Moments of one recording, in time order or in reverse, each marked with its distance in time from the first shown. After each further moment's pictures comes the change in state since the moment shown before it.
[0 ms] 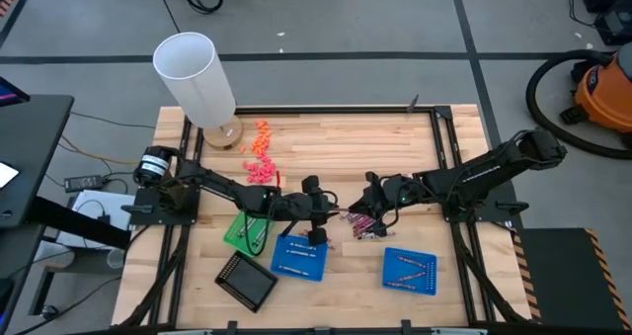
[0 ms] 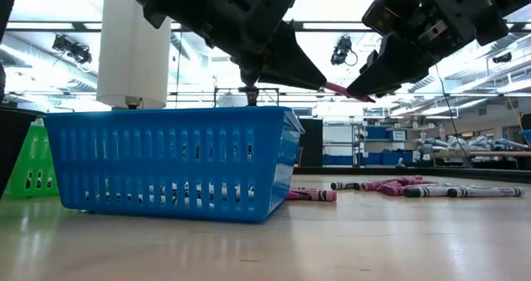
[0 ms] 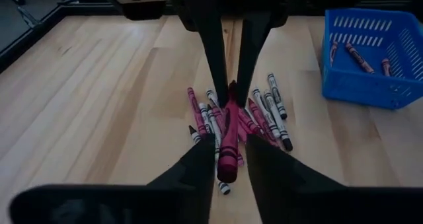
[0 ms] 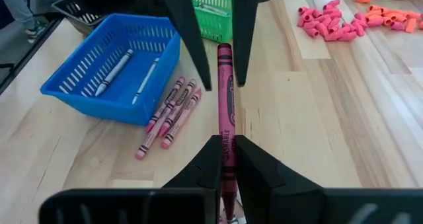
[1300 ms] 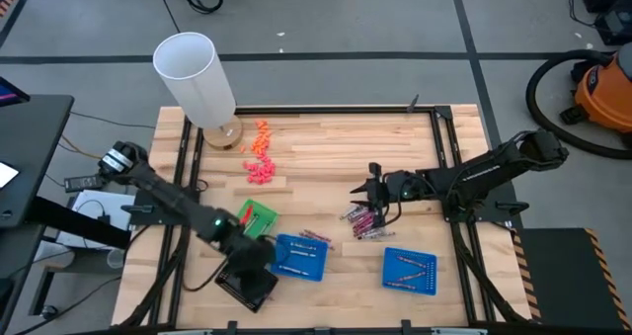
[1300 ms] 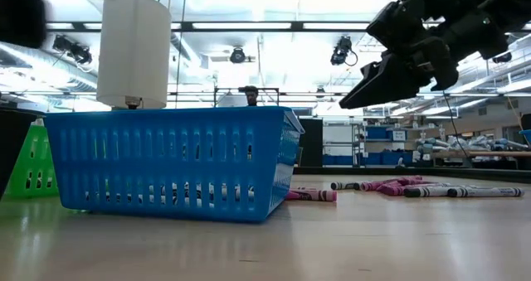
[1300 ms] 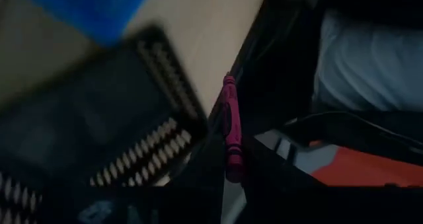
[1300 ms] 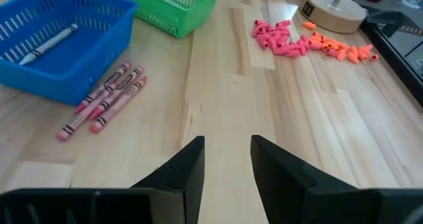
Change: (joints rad) left arm -0.373 -0.281 0.000 -0.757 0.676 -1.108; right arm -0.065 -0.016 -0.085 0.109 0.092 -0.236
